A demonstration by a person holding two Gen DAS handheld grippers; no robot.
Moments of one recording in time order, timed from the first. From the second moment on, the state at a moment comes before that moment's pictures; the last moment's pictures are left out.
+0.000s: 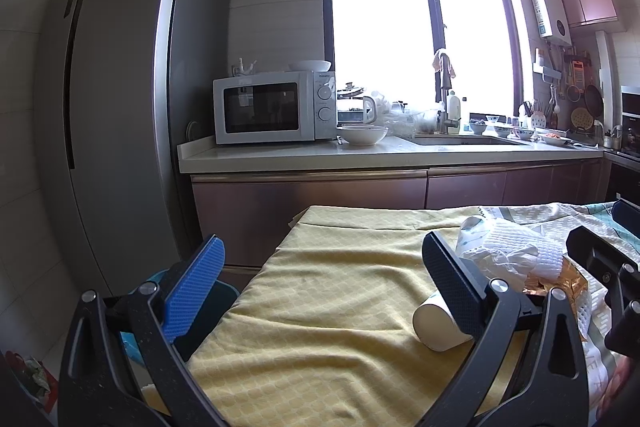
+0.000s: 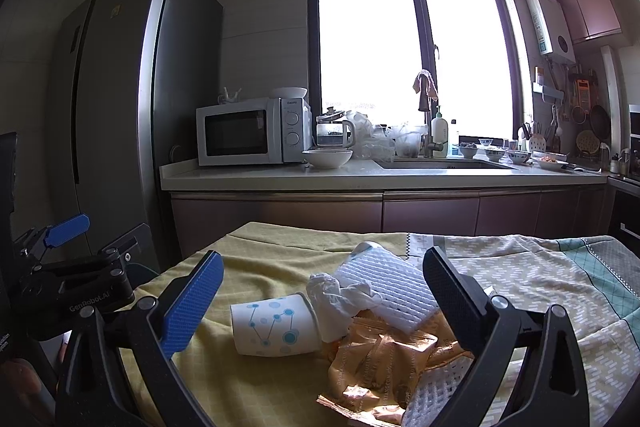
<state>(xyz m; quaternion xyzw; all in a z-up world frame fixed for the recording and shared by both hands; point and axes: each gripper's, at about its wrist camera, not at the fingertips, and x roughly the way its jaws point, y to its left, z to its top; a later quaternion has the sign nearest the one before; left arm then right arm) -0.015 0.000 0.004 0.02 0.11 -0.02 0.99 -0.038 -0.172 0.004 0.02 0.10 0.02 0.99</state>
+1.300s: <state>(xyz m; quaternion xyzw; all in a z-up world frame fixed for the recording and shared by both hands) -0.011 -0.009 0.000 0.03 0.12 -0.02 0.99 -0.035 -0.179 0.004 0.03 0.11 0.02 0.99</state>
